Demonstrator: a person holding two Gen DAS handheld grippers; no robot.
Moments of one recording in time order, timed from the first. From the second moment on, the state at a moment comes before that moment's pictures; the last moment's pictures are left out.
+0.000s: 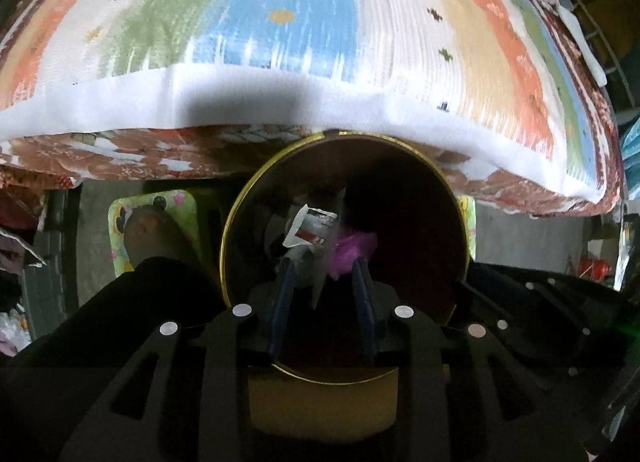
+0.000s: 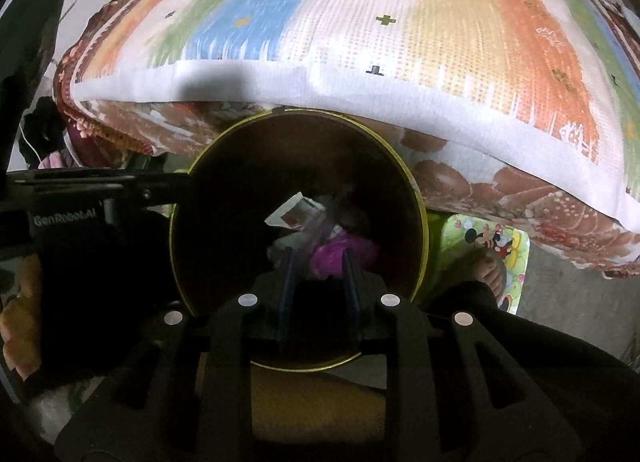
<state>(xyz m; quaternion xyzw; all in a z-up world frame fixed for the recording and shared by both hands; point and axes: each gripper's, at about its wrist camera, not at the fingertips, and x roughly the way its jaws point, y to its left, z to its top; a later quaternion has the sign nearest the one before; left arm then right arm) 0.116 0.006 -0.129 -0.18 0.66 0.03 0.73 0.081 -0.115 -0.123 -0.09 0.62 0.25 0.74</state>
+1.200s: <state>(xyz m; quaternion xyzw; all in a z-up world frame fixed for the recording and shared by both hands) 0.162 0.058 -0.027 -0.22 0.49 0.05 0.84 0.135 -0.118 0.002 -0.10 0.42 0.27 0.86</state>
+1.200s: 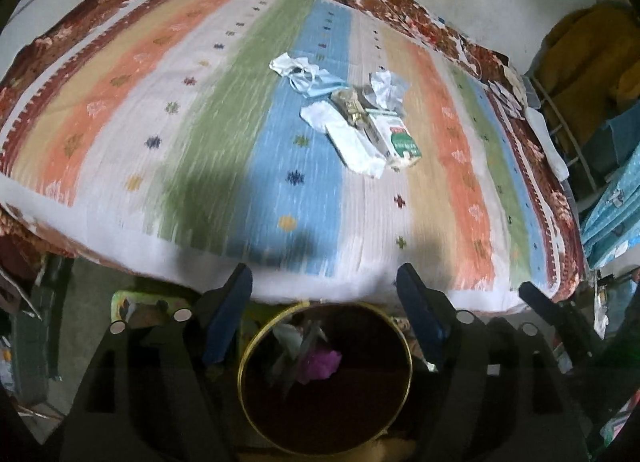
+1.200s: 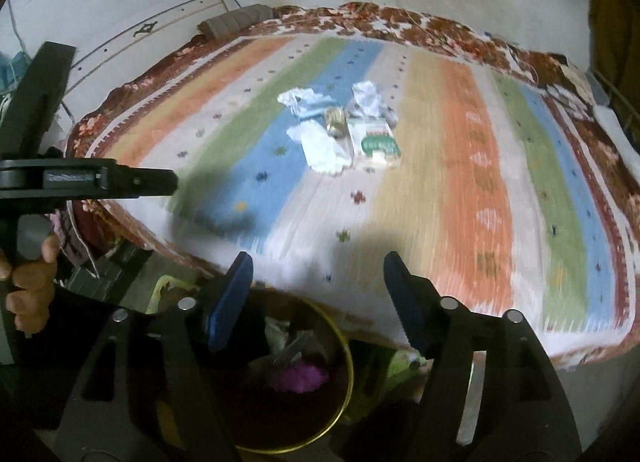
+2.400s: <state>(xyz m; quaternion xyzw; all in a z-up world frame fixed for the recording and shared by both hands) 0.330 0.119 -0.104 -0.19 0.52 0.05 0.83 0.328 -0.070 -0.077 -0.11 0.46 0.25 0.84</state>
